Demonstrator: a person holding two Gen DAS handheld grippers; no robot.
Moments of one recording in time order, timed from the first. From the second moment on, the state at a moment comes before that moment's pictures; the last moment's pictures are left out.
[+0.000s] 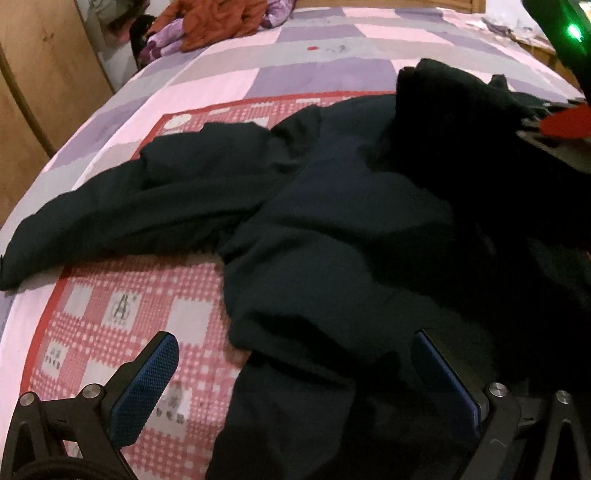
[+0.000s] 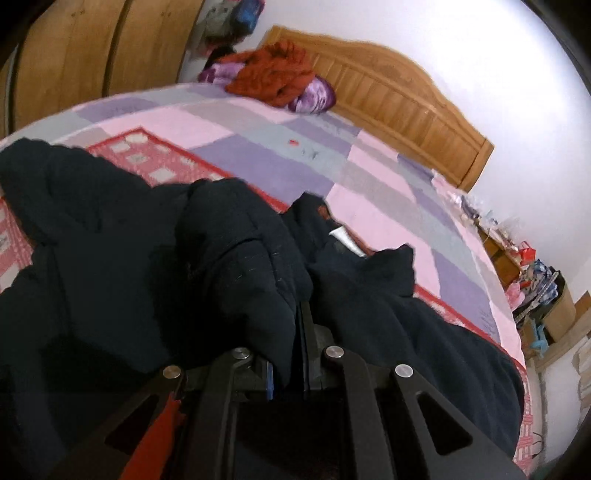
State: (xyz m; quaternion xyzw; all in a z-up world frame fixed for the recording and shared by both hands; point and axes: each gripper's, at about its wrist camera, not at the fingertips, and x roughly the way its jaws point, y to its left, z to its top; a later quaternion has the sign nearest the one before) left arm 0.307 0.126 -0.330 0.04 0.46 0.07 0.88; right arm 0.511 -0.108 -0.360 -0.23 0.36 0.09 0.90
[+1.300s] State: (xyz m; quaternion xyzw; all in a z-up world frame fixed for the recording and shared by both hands) left arm 0.500 0.018 -0.338 0.06 0.45 0.07 0.89; right arm 0.479 -0.325 -0.324 -0.08 0.36 -0.08 0.93
